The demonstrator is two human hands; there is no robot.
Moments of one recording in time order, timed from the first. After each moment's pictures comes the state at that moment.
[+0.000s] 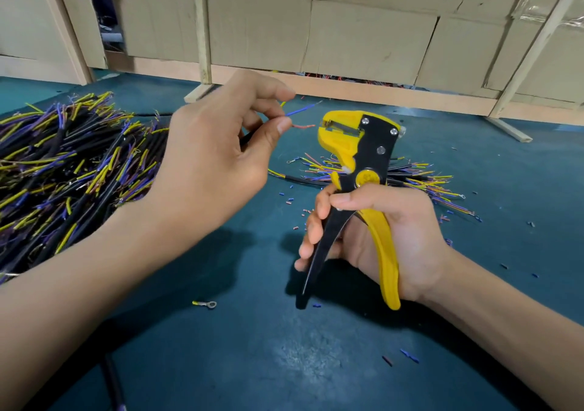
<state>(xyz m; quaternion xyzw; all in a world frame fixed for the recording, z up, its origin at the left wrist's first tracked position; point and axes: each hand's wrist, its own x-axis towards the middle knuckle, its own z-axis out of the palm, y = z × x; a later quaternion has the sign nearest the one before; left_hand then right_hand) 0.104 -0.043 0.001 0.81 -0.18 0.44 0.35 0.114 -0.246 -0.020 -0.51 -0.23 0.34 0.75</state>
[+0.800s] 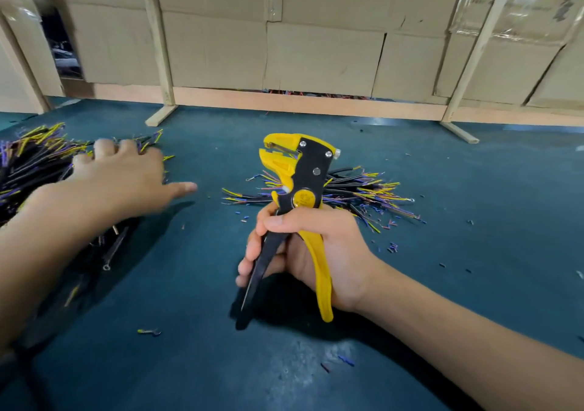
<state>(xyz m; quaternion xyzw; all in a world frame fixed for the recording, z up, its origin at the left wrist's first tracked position) 0.149 0.013 0.008 0.98 0.19 0.01 -0.10 0.110 -0.244 -0.021 -0.50 -0.25 0.31 0.77</state>
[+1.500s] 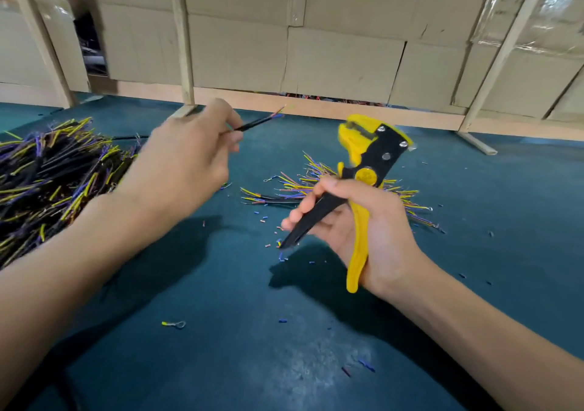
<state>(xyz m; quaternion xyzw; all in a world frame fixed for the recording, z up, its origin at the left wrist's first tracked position) 0.124 -0.029 0.019 0.91 -0.09 0.35 0.20 0.129 -0.252 -0.015 -0.48 -0.18 0.17 0.84</state>
